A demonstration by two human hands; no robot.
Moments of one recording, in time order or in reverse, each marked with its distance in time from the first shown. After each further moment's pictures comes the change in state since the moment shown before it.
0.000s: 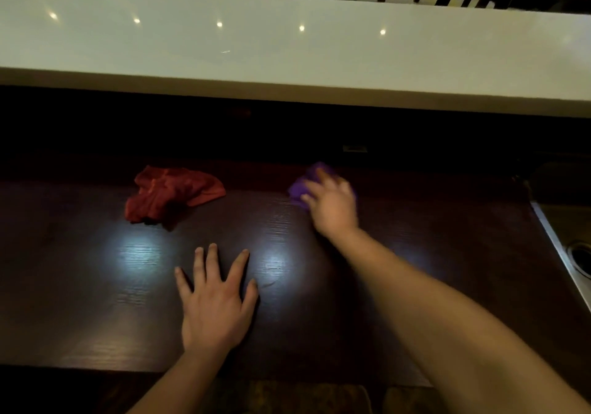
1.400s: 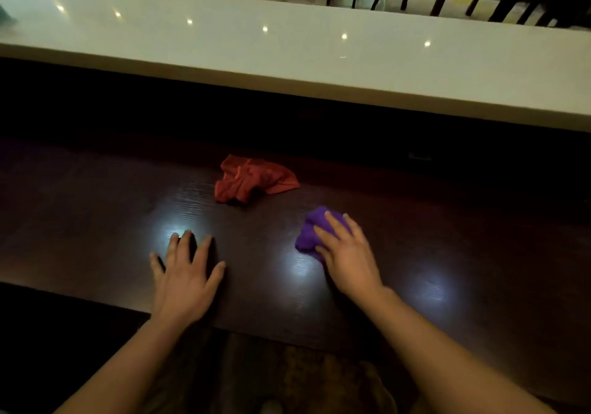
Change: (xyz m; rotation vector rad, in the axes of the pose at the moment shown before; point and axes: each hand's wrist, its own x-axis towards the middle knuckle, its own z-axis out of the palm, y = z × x) left_hand -0.006 -0.184 -0.031 -0.052 0.000 -0.123; right_hand -0.100 -0.099 0.026 -0.011 -0.143 -0.236
